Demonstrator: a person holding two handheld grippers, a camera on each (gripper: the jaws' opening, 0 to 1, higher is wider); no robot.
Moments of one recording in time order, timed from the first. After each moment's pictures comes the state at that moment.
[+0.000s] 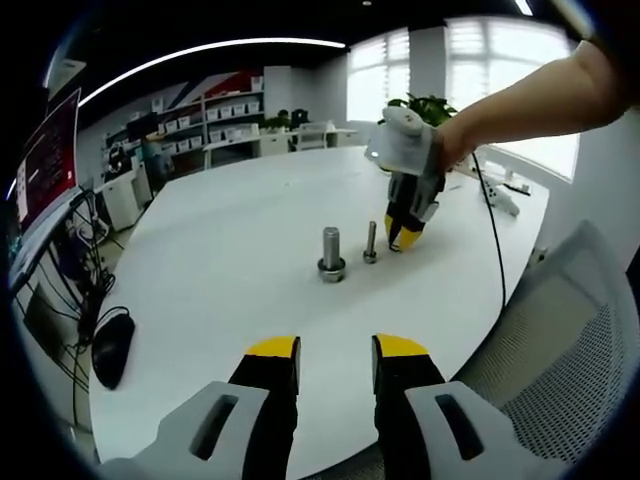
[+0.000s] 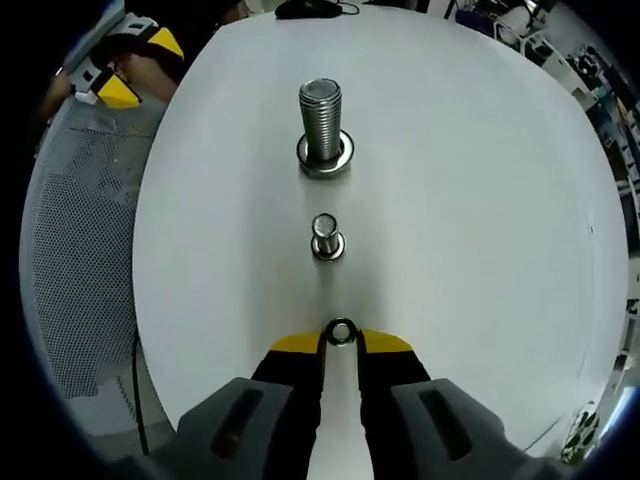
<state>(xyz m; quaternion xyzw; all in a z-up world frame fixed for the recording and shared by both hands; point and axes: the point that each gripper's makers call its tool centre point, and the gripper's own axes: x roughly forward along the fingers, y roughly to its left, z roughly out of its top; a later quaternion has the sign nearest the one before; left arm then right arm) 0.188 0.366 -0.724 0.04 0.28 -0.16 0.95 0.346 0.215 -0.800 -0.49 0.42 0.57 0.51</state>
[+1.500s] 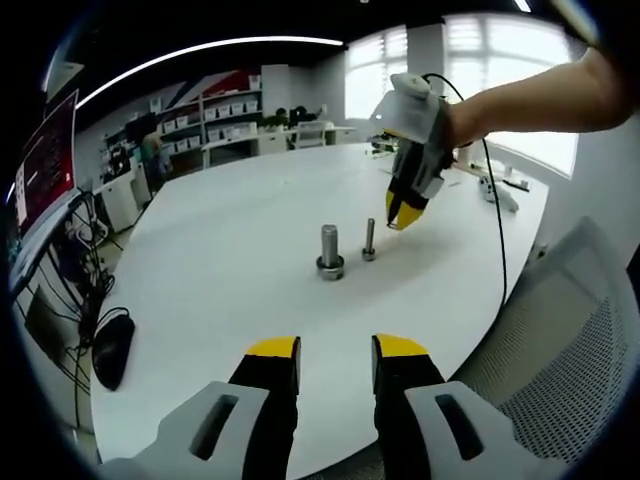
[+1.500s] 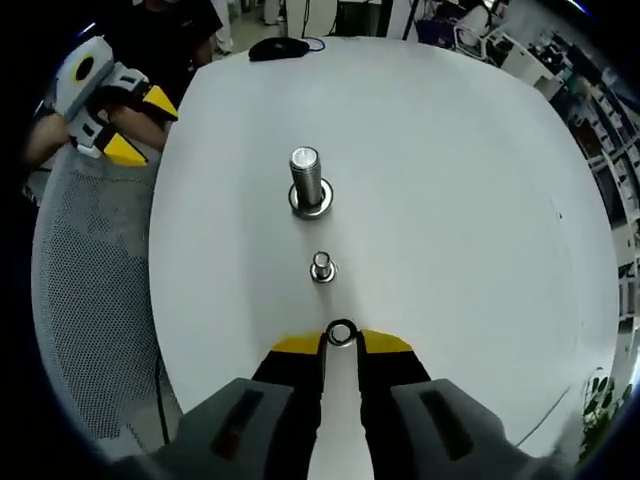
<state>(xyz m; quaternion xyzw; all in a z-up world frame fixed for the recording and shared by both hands) 0.188 0.364 -0.724 0.05 0.28 -0.16 0.94 0.341 0.226 -0.755 -0.43 0.41 0.56 0.58</state>
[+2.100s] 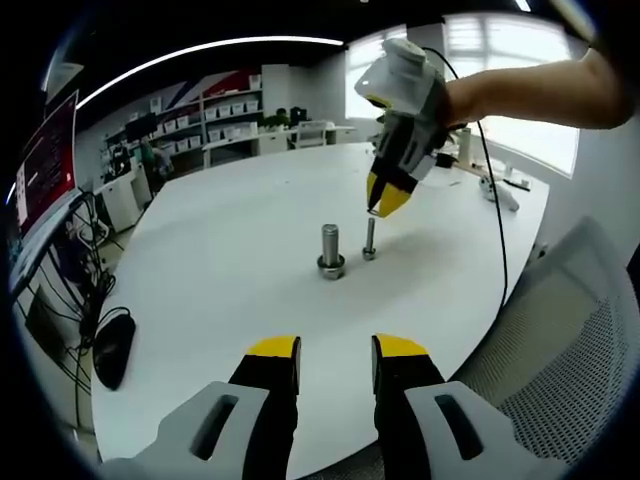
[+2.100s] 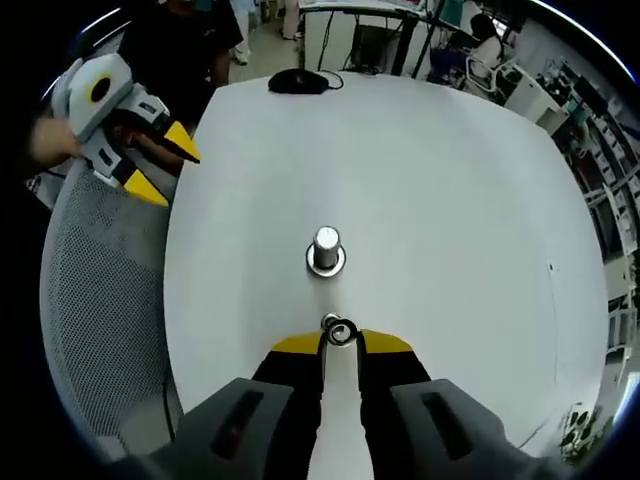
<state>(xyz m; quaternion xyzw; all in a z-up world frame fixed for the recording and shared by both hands) 0.188 0.366 -0.725 0.05 0.29 -0.16 0.94 0.334 0.268 -0.733 -0.45 0.36 0.58 0.57</state>
